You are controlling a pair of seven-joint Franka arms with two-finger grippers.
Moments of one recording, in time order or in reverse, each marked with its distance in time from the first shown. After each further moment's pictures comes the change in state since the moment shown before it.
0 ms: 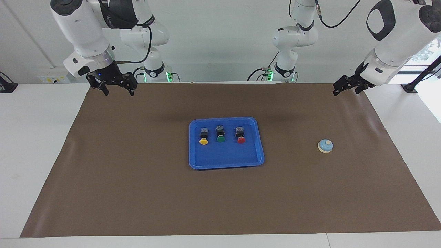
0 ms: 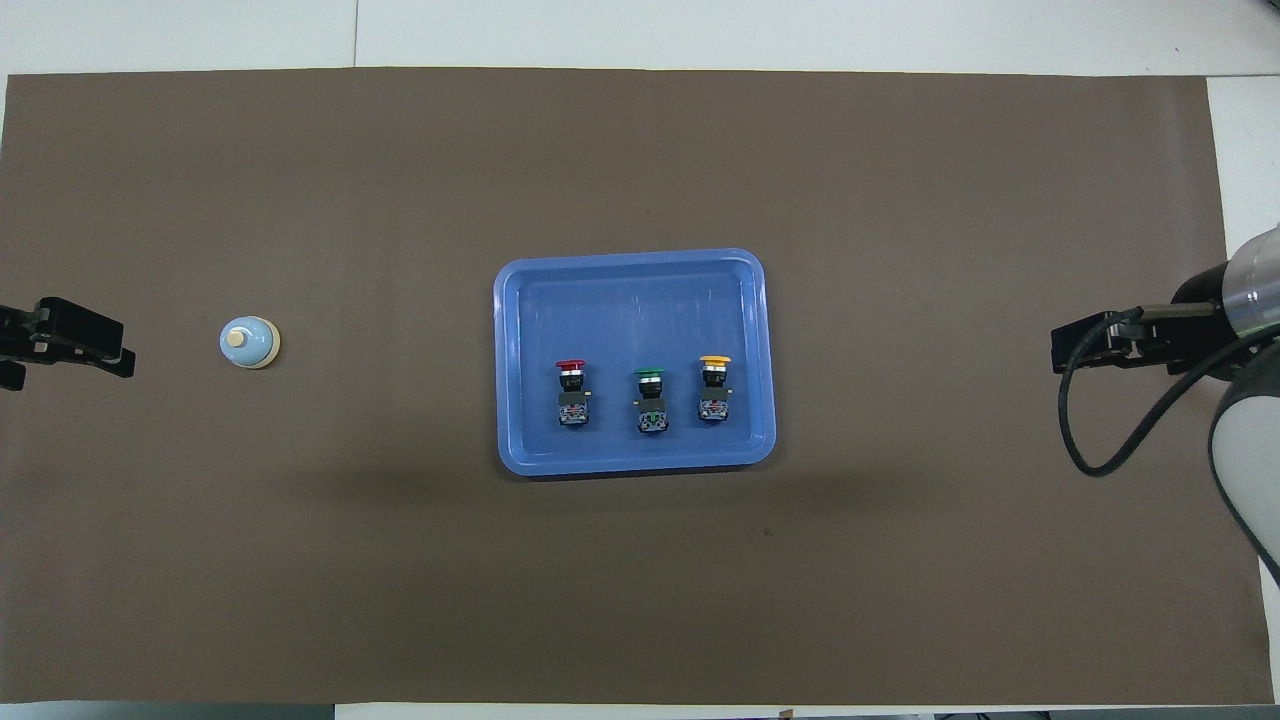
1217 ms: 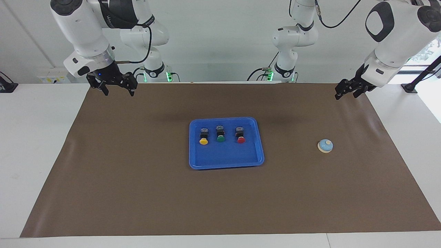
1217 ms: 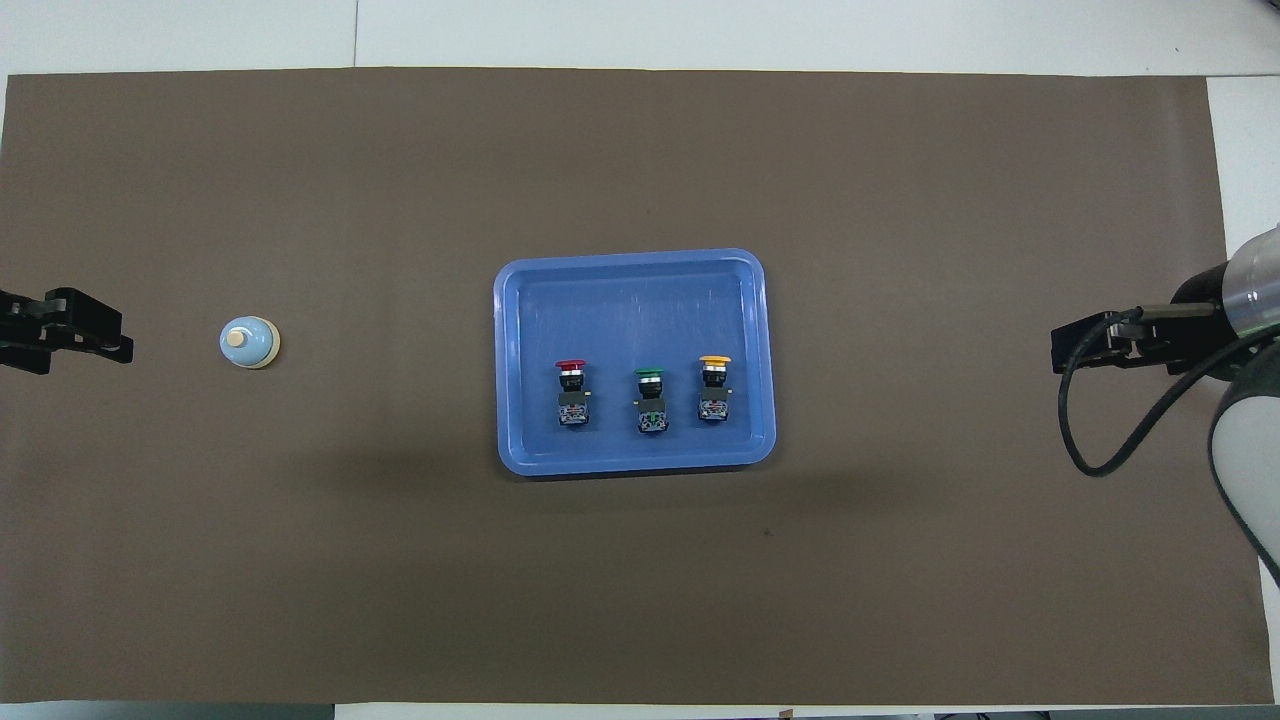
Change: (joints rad) left arm 0.001 -0.010 0.003 -0.053 0.000 0.113 -0.018; right arm 0.000 0.000 0.000 0.000 0.000 0.000 0.000
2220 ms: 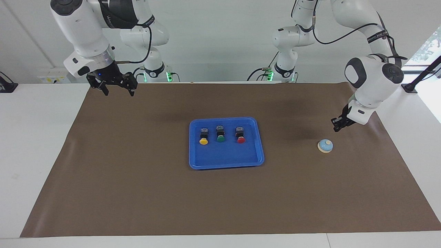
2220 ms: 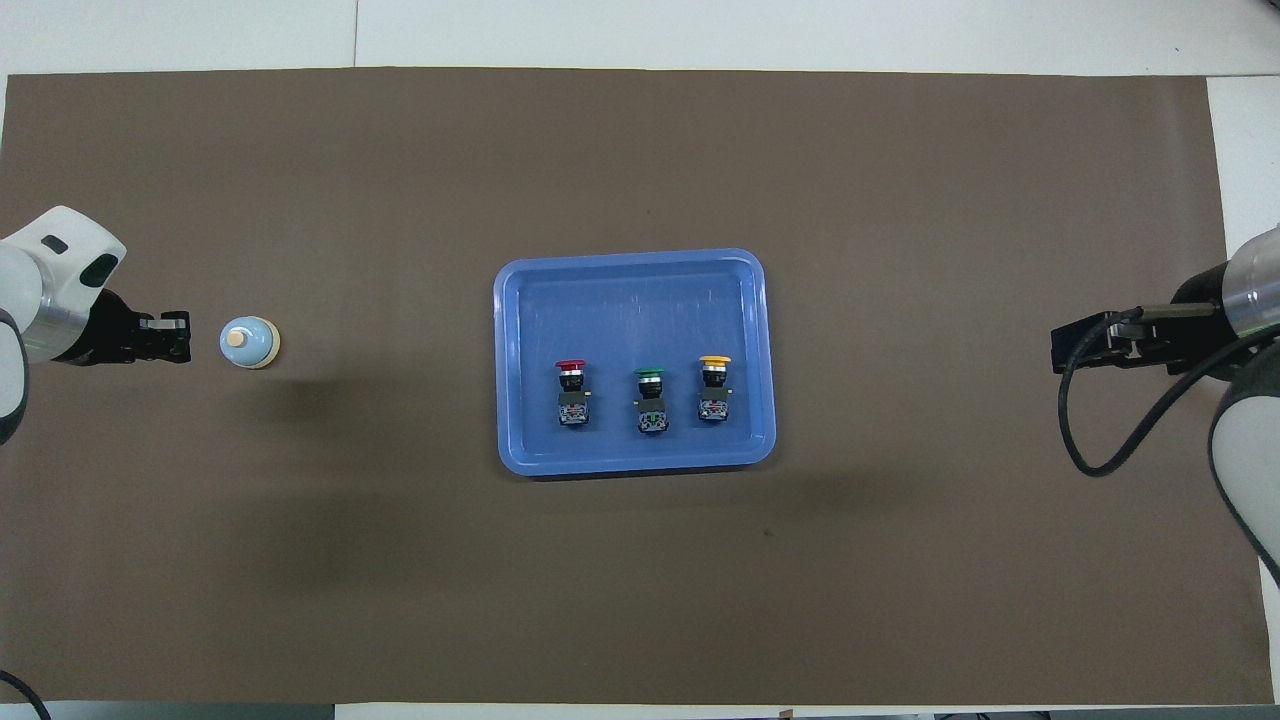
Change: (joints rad) left arm 0.041 0.121 0.001 -0.332 0.000 0.537 0.001; right arm 0.000 0.000 0.000 0.000 0.000 0.000 0.000
